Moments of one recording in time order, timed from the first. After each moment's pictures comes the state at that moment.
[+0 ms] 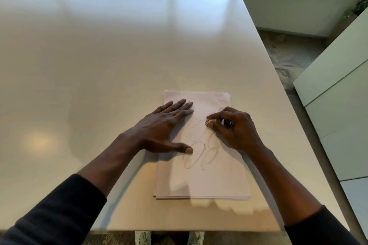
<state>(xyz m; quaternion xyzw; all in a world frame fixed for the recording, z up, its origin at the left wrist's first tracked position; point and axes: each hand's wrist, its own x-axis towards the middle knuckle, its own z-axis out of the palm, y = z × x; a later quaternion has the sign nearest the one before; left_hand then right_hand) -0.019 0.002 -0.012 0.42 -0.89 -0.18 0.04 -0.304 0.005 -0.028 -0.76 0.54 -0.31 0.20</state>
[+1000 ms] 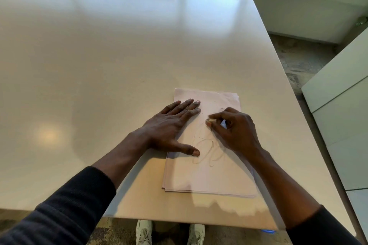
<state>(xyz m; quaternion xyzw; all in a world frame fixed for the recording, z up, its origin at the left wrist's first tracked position) -0.014 0.014 -0.019 0.44 -0.88 -0.19 0.01 -0.276 0.016 -0.027 -0.77 0.53 -0.31 0.15</state>
